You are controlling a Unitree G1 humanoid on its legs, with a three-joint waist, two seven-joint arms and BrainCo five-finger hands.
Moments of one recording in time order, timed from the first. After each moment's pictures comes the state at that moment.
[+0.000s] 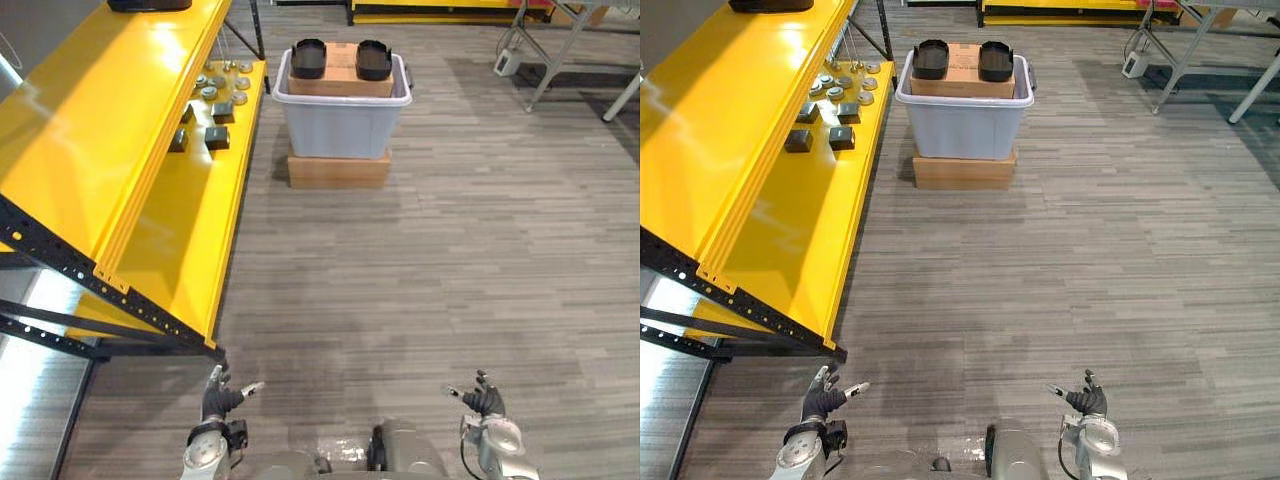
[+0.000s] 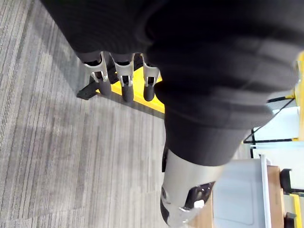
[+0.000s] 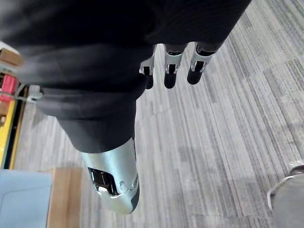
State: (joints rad) left arm 0.22 0.11 0.05 0.52 -0.10 -0.13 0.14; right arm 0.04 -0.15 -0.21 0.77 0.08 -0.07 -0.15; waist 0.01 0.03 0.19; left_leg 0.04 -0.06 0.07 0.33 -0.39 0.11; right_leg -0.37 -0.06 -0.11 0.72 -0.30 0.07
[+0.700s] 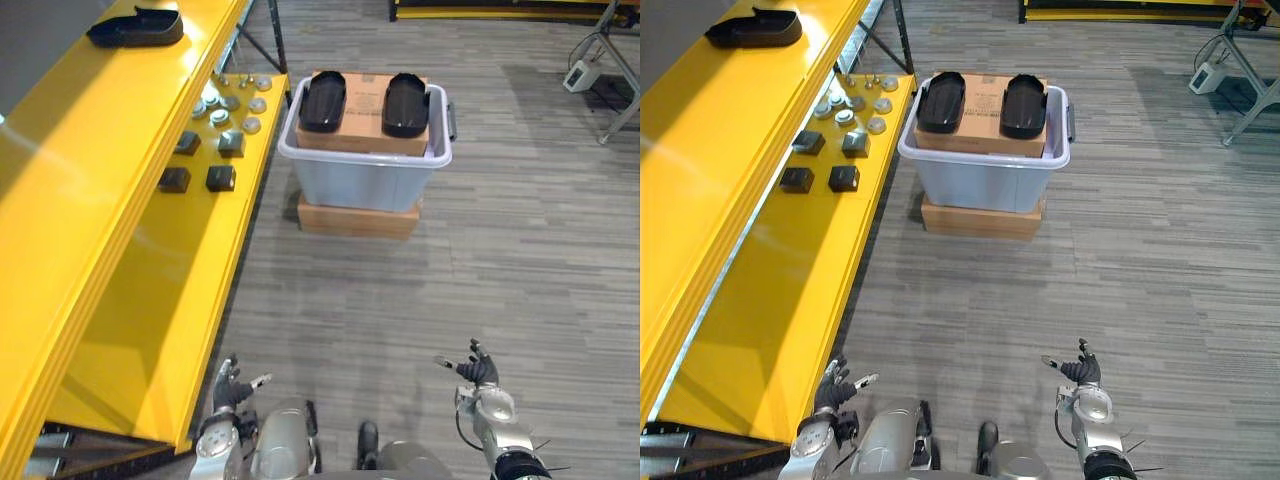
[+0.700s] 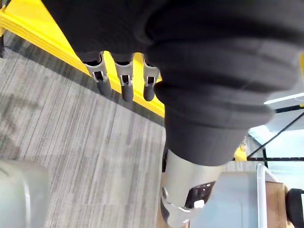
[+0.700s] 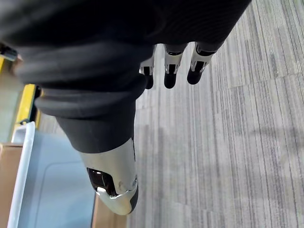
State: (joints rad) left arm 0.17 0.05 0.08 0.58 -0.12 -0.14 0.15; right arm -0.05 -0.18 -0.17 0.79 0.09 -0.09 -0.17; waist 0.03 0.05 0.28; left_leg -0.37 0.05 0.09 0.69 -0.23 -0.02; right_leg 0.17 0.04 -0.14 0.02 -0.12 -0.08
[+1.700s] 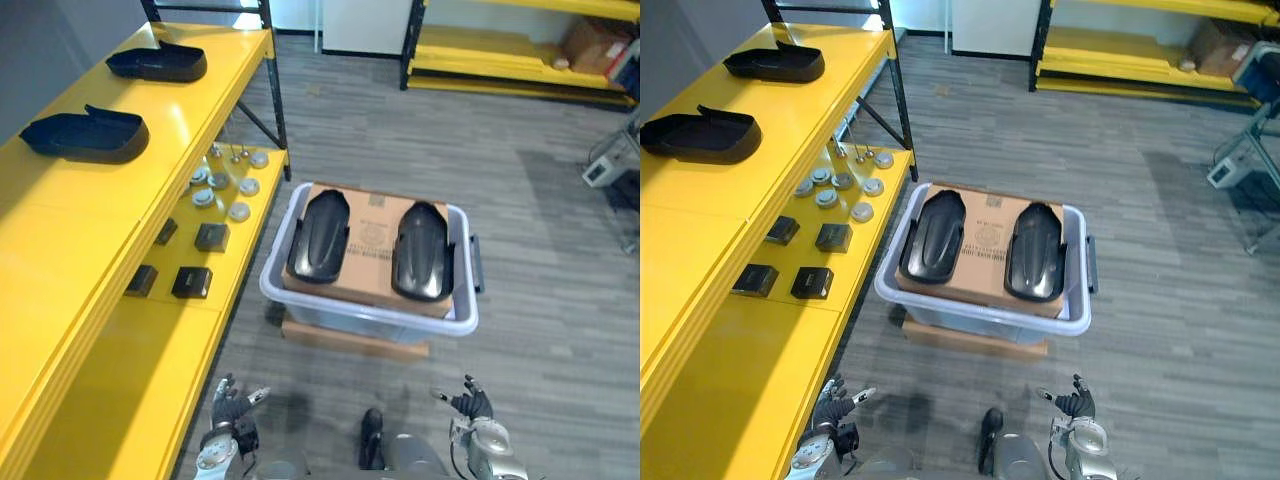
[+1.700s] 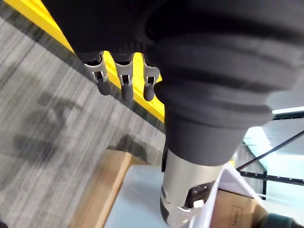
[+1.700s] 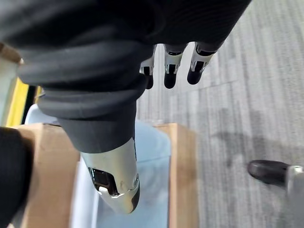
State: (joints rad) left arm 0.18 0.02 0.12 0.66 -0.15 -0.12 0.16; right arm 0.05 -0.11 -0.17 0.81 0.09 -0.08 -0.15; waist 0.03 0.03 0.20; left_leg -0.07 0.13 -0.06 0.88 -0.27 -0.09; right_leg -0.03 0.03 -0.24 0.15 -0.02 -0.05
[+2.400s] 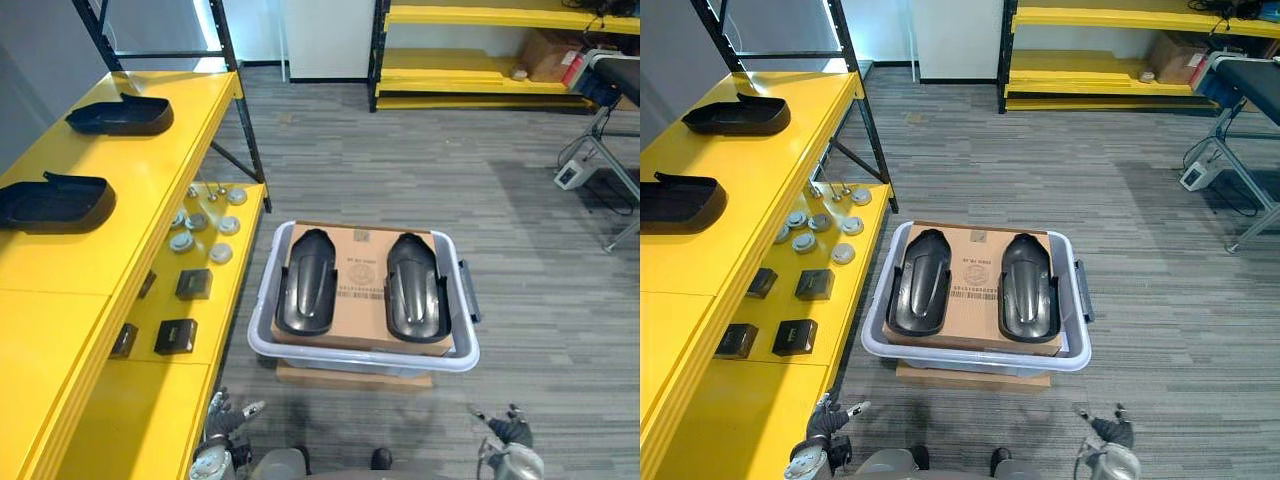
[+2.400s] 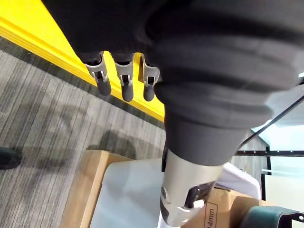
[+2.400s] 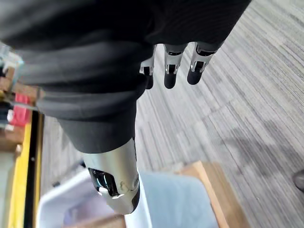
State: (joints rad) left arm 0.20 0.08 0.10 0.72 -0.14 -0.12 0.15; right arm 0.12 -0.17 -0.48 0.77 0.19 -0.09 -0.18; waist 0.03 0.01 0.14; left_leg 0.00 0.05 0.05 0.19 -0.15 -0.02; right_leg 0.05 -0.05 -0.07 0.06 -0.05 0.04
